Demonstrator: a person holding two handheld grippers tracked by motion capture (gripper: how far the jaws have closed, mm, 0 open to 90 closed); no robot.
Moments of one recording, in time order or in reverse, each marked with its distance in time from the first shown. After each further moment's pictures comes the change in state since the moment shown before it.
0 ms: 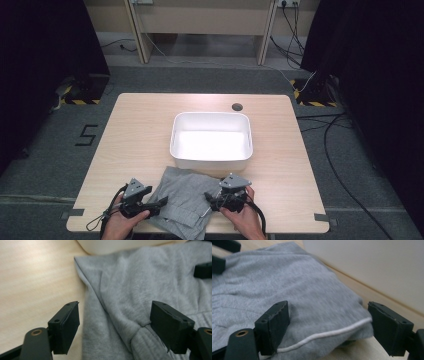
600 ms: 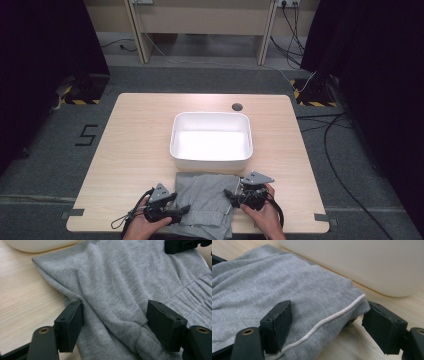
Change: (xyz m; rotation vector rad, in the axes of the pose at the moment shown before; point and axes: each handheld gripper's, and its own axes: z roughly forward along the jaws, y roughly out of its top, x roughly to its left) left arm -0.052 0.005 0.033 0.043 -0.143 0.074; right arm -0.045 -0.018 -0.031 0.019 -0.032 0.052
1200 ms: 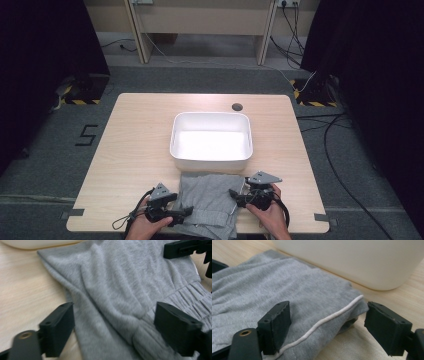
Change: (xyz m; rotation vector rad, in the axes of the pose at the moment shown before) left arm -0.003 0.000 -0.004 -0.015 -0.039 -0.088; right arm -0.011 -0.005 -0.012 -0.009 0.011 0.047
